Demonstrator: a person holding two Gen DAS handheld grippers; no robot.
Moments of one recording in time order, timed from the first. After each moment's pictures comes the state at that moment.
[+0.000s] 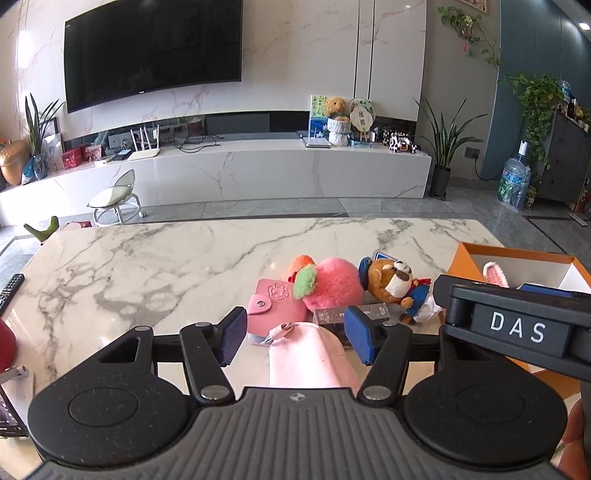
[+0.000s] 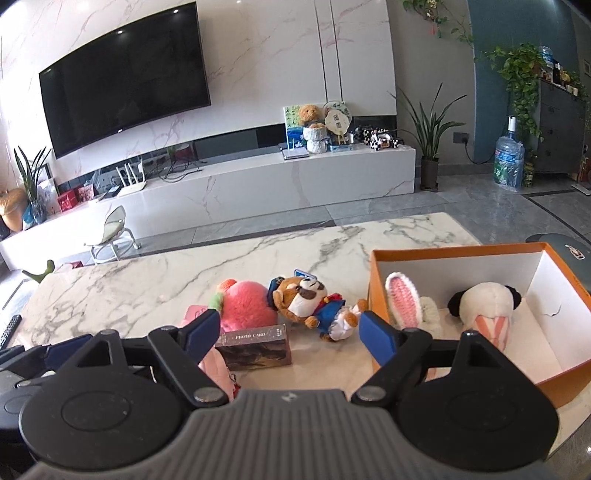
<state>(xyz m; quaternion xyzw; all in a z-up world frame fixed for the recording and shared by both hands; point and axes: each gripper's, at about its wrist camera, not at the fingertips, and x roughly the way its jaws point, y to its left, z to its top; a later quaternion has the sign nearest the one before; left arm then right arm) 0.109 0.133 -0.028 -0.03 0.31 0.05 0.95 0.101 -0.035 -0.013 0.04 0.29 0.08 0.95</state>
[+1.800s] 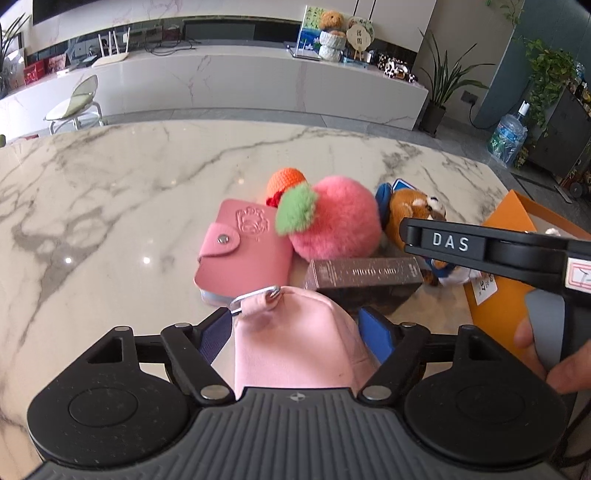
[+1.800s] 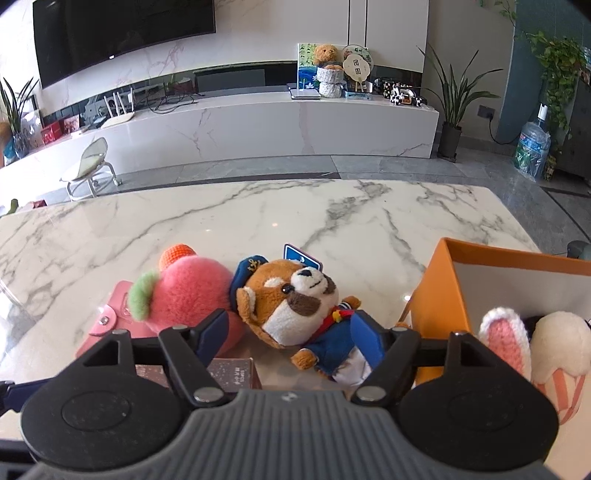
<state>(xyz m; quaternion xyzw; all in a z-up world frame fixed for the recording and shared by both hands) 0.198 0.154 -0.107 -0.09 0.45 0.00 0.89 0.252 -0.008 -0.104 -0.04 0.37 0.09 0.93</state>
